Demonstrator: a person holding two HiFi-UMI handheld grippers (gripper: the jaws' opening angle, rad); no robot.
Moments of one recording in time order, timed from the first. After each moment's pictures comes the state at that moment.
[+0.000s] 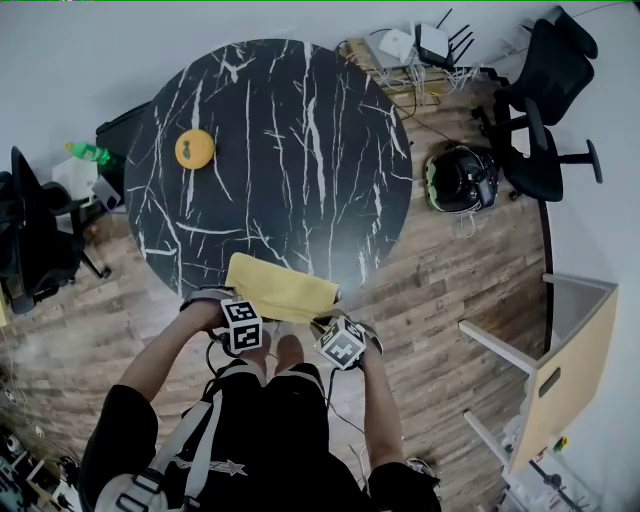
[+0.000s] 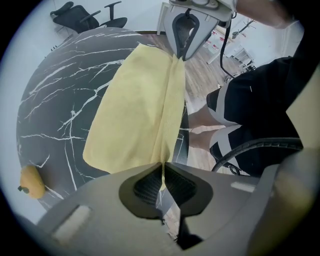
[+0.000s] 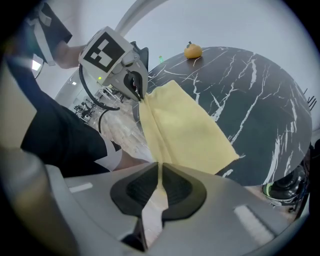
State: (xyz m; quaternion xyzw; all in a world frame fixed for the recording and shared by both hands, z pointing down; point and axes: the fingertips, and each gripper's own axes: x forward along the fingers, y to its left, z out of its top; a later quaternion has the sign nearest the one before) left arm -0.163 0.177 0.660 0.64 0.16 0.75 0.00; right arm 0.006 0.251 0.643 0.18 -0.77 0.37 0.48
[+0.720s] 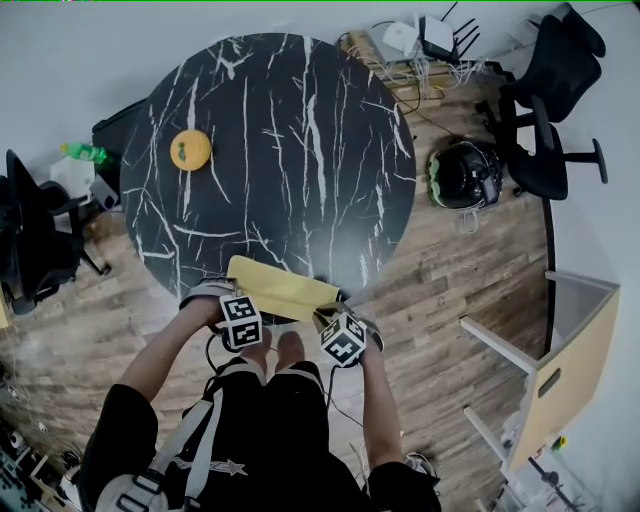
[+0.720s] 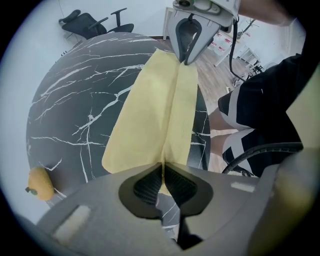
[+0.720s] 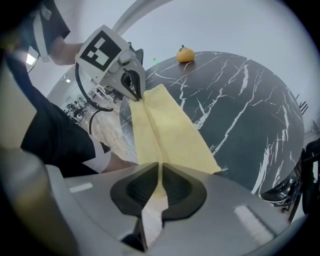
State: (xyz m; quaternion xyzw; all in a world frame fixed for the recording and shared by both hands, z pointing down) left arm -0.147 0.139 0.669 0.67 0.11 0.74 -0.02; right arm 0.016 0.220 0.656 0.21 -0.77 0.36 0.48
